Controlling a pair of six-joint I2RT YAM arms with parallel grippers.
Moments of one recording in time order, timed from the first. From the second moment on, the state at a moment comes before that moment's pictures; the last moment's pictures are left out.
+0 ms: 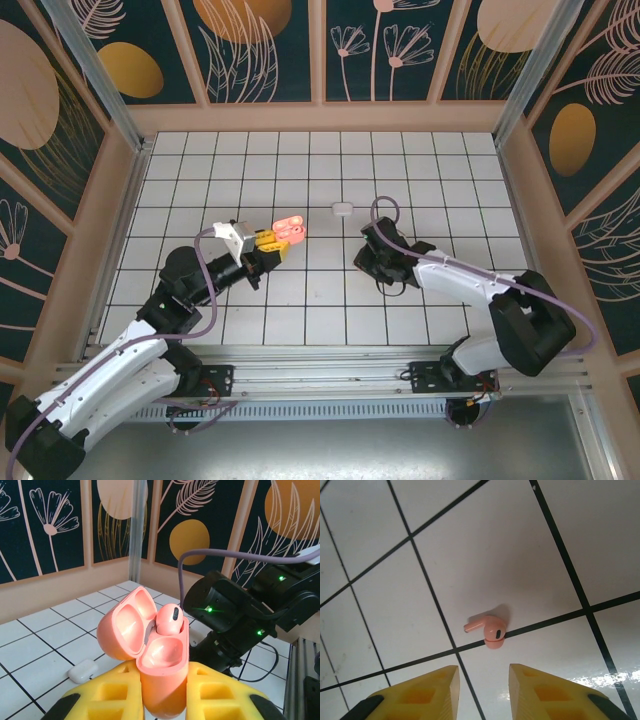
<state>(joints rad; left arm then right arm) -0.65 0.71 0.49 0.23 0.36 -0.14 0.68 1.41 0.75 -0.36 0.05 1.12</state>
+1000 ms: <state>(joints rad) -0.65 0.69 0.47 0.24 0.36 -0.14 0.64 1.56 0.75 -0.29 -0.03 1.04</state>
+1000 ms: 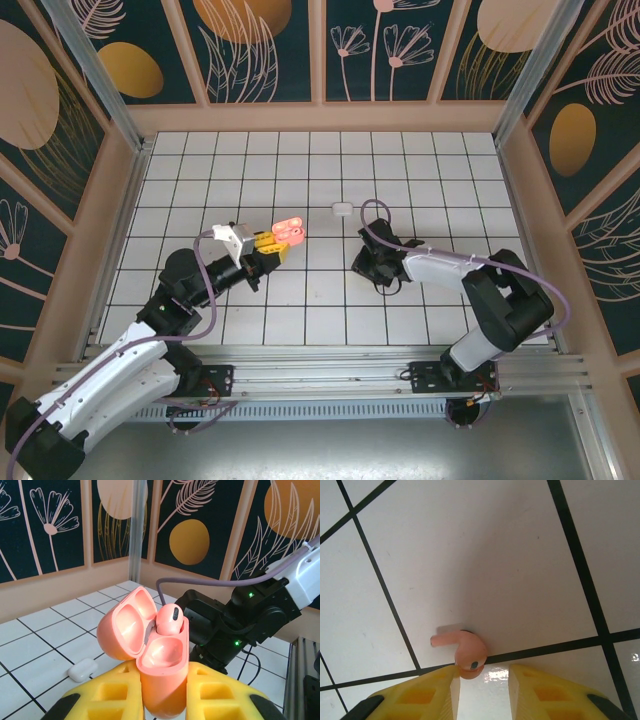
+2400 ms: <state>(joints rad) -0.65 0.67 0.47 0.20 0.36 -0.12 0.64 1.65 0.93 -0.42 0.06 0.76</state>
